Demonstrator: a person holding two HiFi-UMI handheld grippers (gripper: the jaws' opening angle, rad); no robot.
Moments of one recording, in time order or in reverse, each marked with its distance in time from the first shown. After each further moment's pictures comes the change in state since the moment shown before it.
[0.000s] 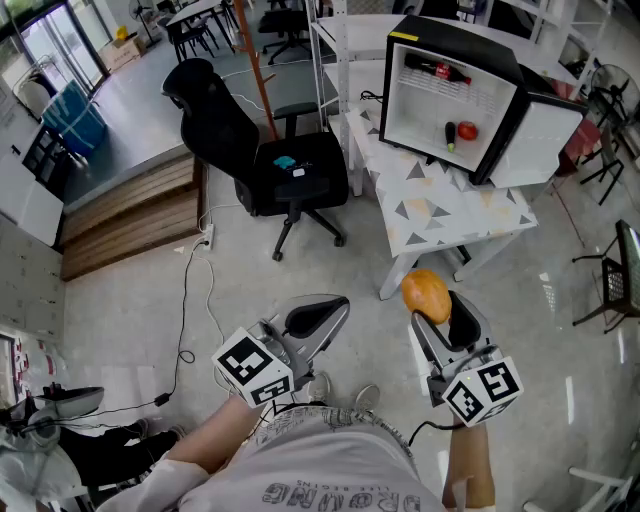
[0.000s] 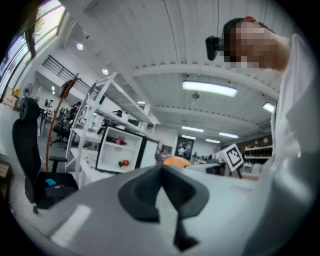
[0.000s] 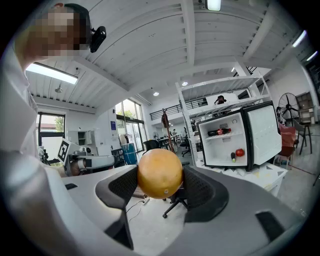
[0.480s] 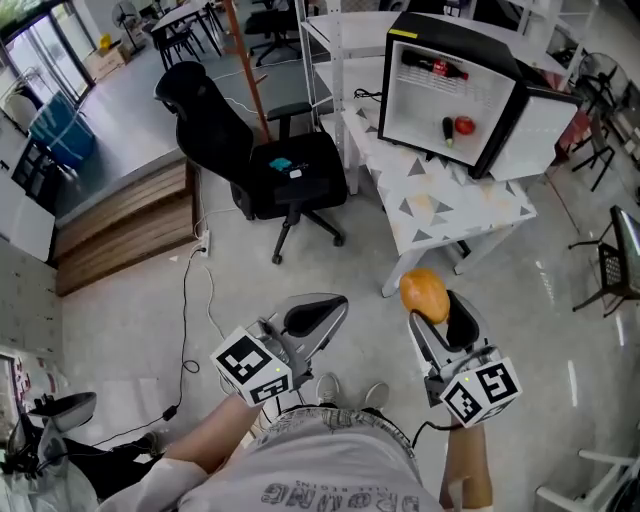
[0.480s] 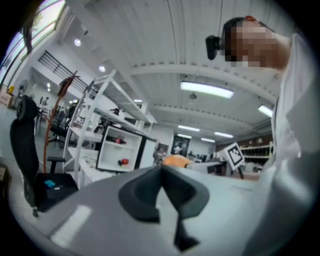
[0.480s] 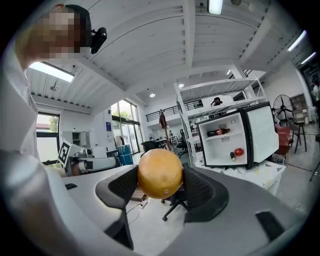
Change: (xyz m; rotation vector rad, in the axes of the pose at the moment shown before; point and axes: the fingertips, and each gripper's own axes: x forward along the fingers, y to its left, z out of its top) left arm -0.034 0.031 0.002 0.004 0.023 -0.048; right arm 0.025 0.039 -0.004 0.017 -0.023 -0.054
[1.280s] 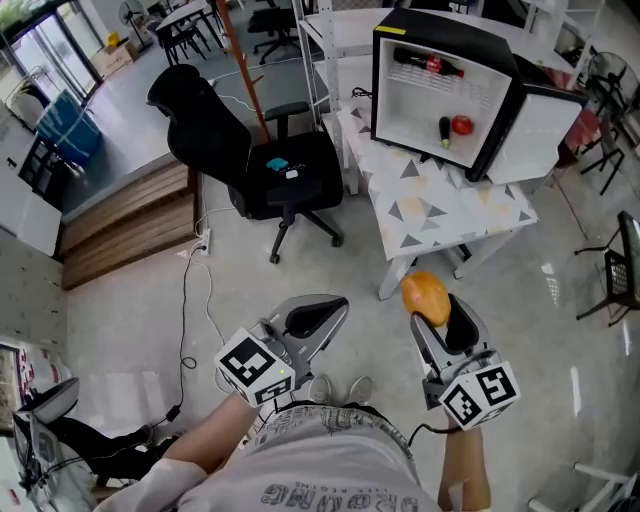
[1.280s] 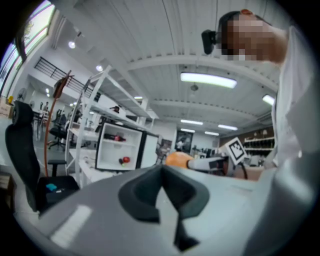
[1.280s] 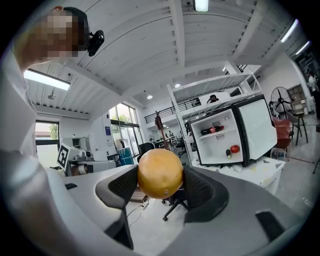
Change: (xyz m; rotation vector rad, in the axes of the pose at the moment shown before) left arm 0.068 -0.011 -0.014 0.051 0.054 0.044; right arm -0.012 -0.071 -0.002 0.061 -0.010 0.019
